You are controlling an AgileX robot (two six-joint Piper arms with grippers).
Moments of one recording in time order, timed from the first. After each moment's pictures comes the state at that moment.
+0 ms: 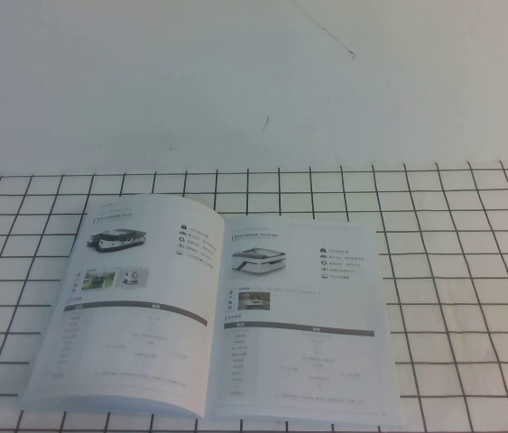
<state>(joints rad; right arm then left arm) 0.13 0.32 -0.47 0.52 0.76 -0.75 0.01 -0.01 0.02 -0.09 0.37 -0.04</state>
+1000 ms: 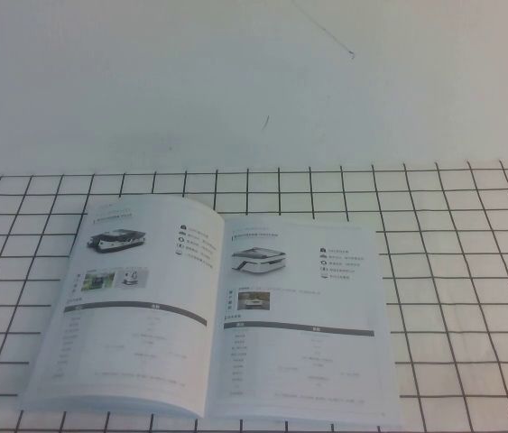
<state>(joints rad) -0.01 -0.01 0.03 0.13 0.45 -0.41 0.01 -0.01 0.02 -0.09 0.37 -0.04</state>
